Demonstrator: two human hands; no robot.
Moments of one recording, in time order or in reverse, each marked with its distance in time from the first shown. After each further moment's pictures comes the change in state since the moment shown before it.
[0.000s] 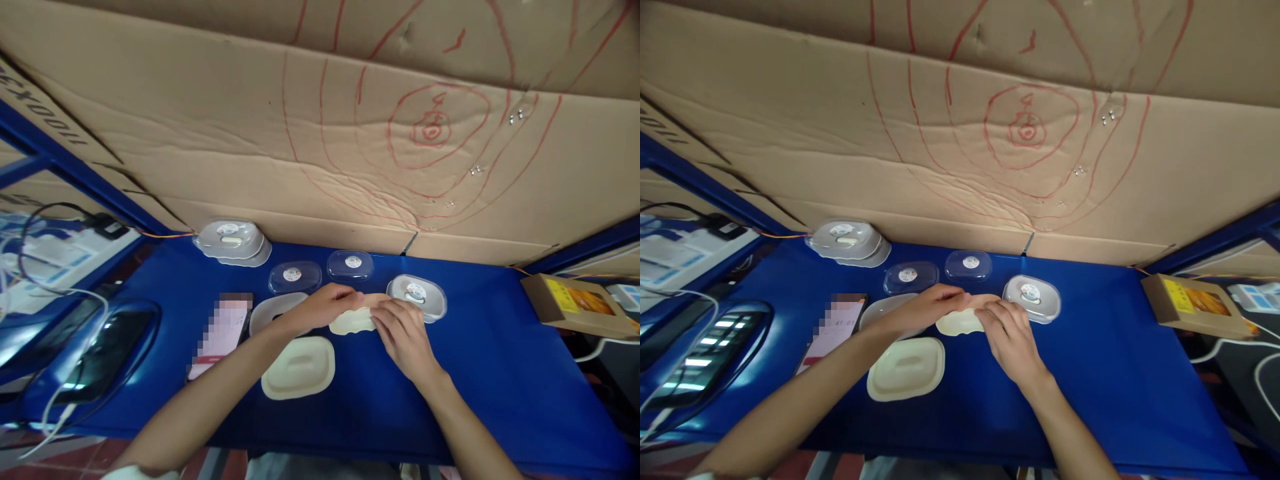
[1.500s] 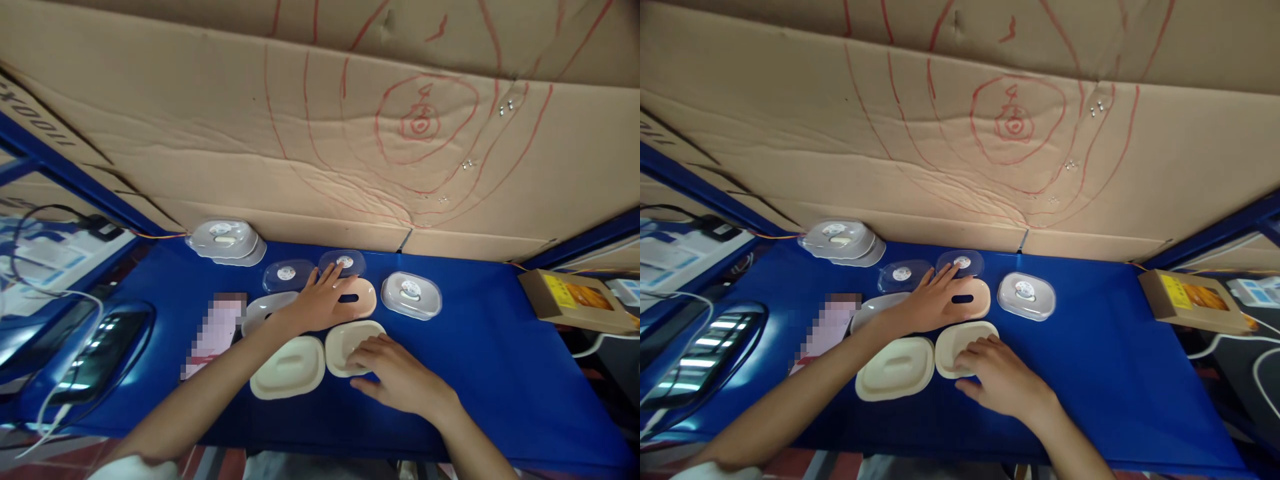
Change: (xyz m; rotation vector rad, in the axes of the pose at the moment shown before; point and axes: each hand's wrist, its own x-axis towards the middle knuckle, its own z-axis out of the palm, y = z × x) left_hand 0.021 -0.047 0.010 0.813 0.119 0.125; right_hand 0.007 -0.027 -0.034 0.434 -0.811 0.140
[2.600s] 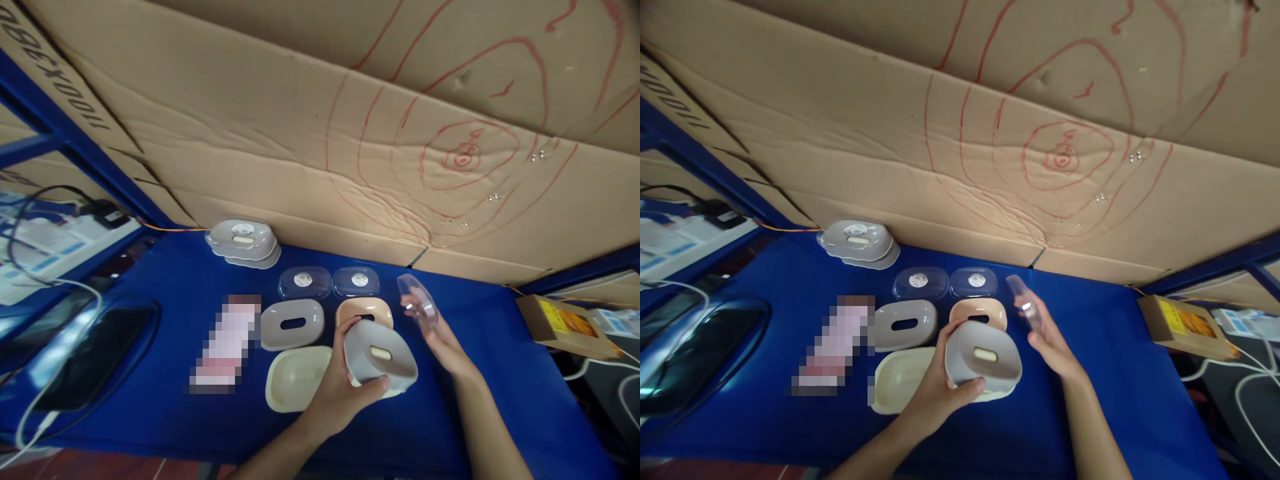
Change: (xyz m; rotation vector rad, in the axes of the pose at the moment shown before) left_hand -0.089 0.081 0.042 -1.623 0.293 -0.135; right_hand -0.001 0.088 -0.017 0.373 0.434 0.167
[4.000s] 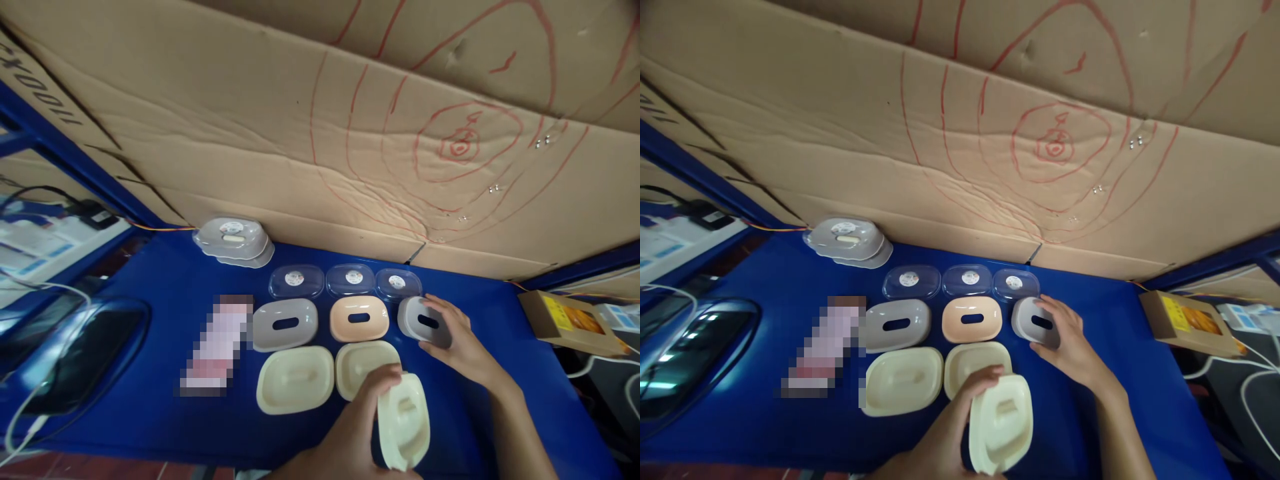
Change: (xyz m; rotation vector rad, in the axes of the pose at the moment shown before) left_hand -0.031 -0.054 0.016 0.381 -0.266 0.221; right_hand -0.030 0.006 -0.050 -0.522 0.003 0.070
